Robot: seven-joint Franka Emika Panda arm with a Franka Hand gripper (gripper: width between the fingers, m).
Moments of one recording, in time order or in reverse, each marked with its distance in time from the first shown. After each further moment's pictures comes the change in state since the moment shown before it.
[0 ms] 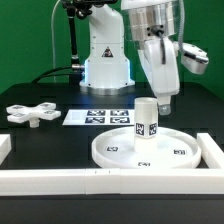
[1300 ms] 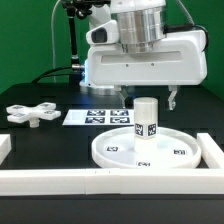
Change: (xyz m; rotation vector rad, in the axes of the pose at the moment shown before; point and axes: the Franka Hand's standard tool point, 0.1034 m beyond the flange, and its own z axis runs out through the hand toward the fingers) arm 0.022 0.009 0.004 -0.020 0.019 -1.174
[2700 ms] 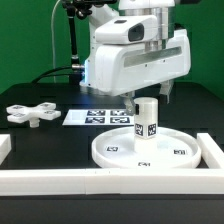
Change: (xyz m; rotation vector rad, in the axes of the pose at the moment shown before) arm 0.007 -0.001 -0.001 -0.115 0.022 -1.245
